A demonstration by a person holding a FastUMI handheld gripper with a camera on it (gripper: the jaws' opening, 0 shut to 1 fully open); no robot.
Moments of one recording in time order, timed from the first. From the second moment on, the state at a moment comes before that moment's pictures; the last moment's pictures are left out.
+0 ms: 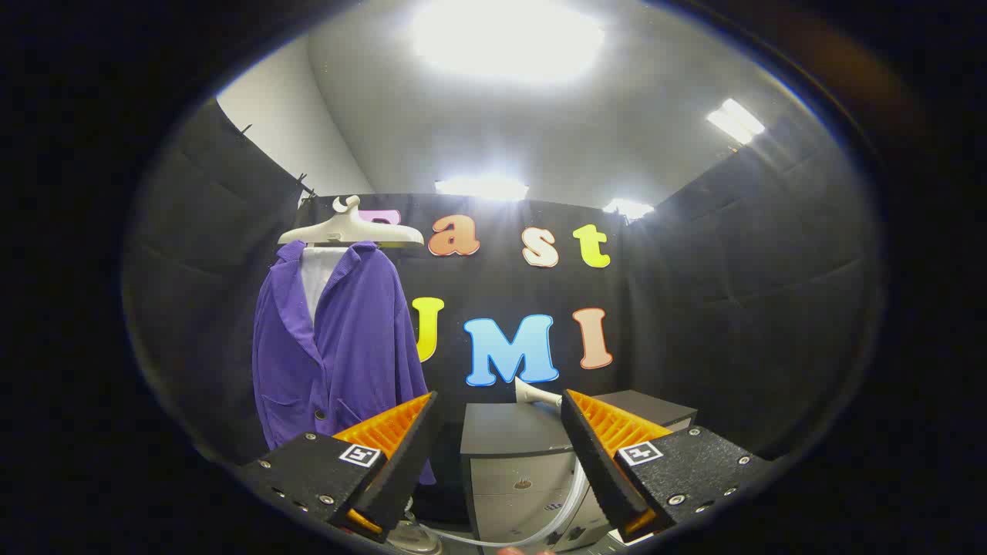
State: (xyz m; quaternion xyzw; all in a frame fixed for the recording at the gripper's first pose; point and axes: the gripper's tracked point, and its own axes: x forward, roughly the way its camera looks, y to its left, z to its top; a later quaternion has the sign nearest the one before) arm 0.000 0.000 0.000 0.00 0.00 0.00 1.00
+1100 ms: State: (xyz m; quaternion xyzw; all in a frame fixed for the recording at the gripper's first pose) arm -0.012 -0.010 -0.010 -0.01 0.03 0.00 1.00
